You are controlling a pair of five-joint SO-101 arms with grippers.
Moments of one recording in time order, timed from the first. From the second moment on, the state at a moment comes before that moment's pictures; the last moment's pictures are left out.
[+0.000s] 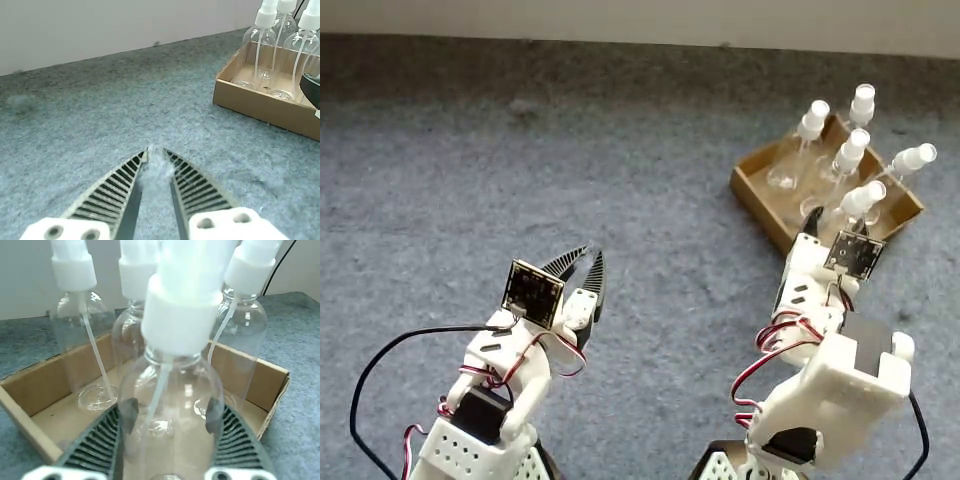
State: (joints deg) left arm 19.6 -104.0 96.0 32.6 6.1; right arm 16.4 17.1 70.7 -69.1 3.3
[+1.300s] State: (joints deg) left arm 19.6 -104.0 96.0 32.6 6.1; right arm 16.4 17.3 70.8 -69.1 7.3
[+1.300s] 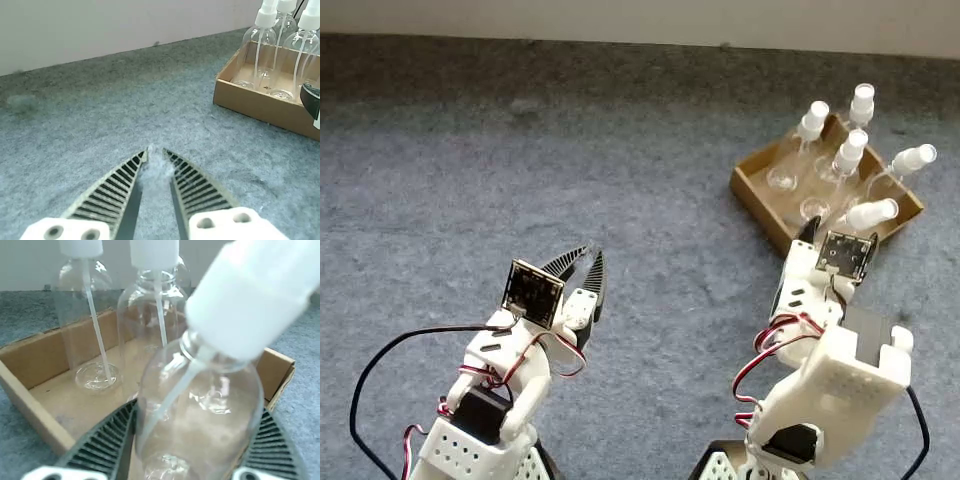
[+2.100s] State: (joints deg) left arm 19.6 -104.0 96.0 32.6 6.1; right arm 15.6 -1.4 75.8 -56.8 7.8
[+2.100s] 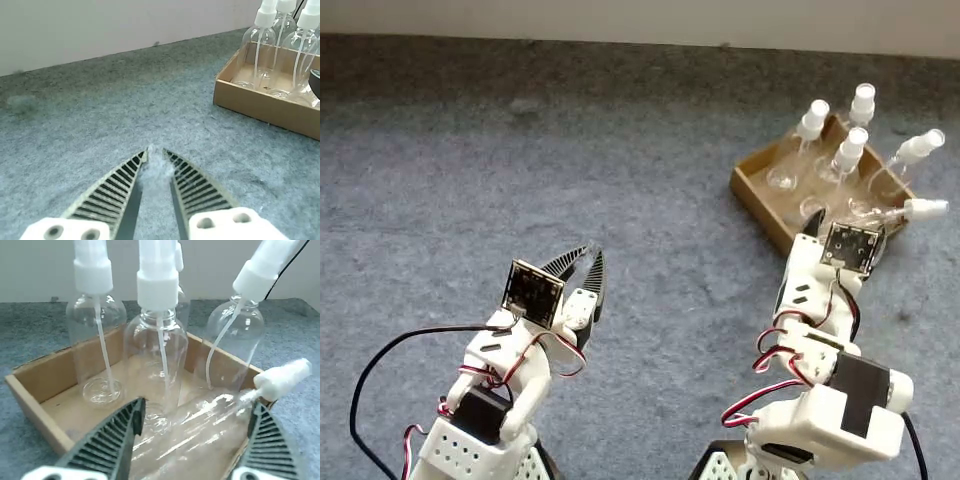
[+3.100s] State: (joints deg) left arm 19.6 -104.0 96.0 32.6 6.1; right arm 17.1 -38.2 77.0 -23.5 7.9
